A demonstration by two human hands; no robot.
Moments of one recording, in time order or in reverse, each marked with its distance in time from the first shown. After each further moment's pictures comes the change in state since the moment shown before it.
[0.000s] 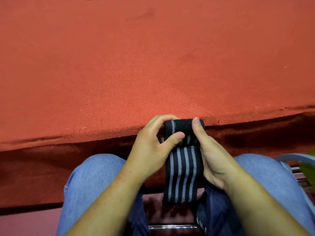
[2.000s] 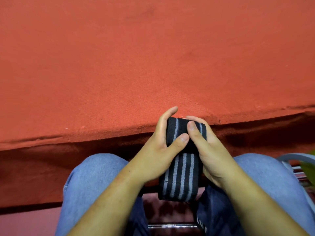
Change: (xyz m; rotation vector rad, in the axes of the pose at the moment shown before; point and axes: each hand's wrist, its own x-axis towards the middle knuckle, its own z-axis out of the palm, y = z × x) left_hand -0.006 0.004 0.001 -0.170 -0.247 -0.209; right_hand 0.003 0.005 0.003 -0.234 0.173 -0.240
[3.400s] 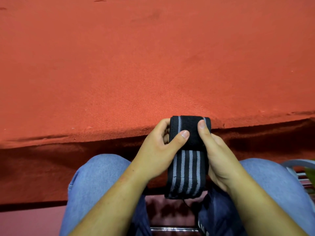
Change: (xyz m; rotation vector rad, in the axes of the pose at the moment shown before) left_hand 0.009 -0.011 0.001 -0.180 0.153 -0.010; right_hand 0.003 -0.001 -0.003 0.152 -0.066 0.093
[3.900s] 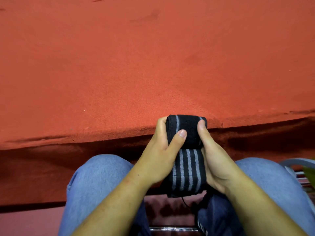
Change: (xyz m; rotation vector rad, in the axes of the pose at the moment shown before) left_hand -0.006 0.001 0.006 0.220 0.003 0.064; right_hand -0.001 0.001 0.006 0.175 -0.071 0.143
